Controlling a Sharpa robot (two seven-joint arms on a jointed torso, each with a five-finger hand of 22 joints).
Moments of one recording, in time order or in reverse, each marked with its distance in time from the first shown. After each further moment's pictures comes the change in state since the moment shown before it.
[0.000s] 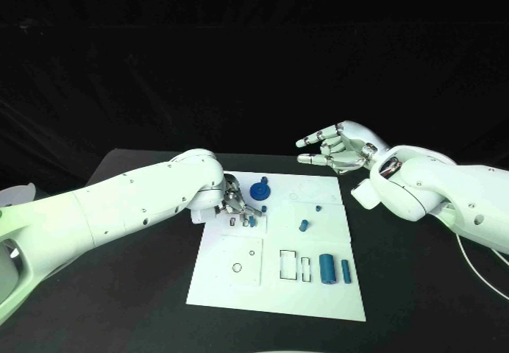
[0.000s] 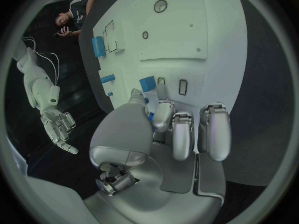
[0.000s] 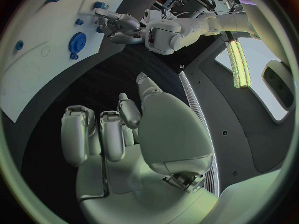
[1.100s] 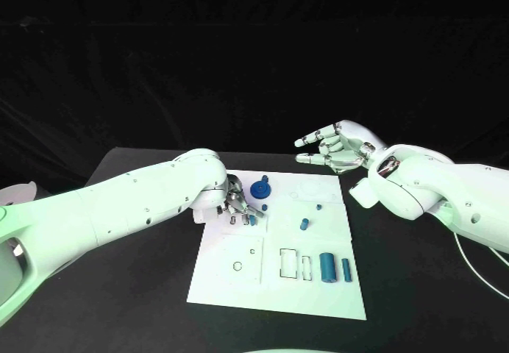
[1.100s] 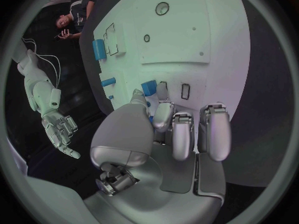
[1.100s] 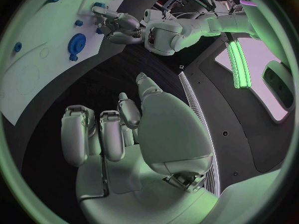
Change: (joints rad) left arm -0.001 0.014 -0.005 -0.002 0.000 0.016 0.005; left_hand 0.033 0.005 0.027 0.000 0.000 -0.003 -0.003 0.000 0.017 -0.001 0.001 0.000 0.004 0.000 0.000 0.000 0.000 0.000 0.000 0.000 0.000 0.000; right arm -0.003 0.008 0.000 -0.007 -0.005 0.003 0.000; right_hand 0.000 0.000 0.000 0.000 0.000 0.000 0.000 0.004 0.001 0.000 0.000 0.000 -0.001 0.000 0.000 -0.004 0.000 0.000 0.000 0.000 0.000 0.000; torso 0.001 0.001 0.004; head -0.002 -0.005
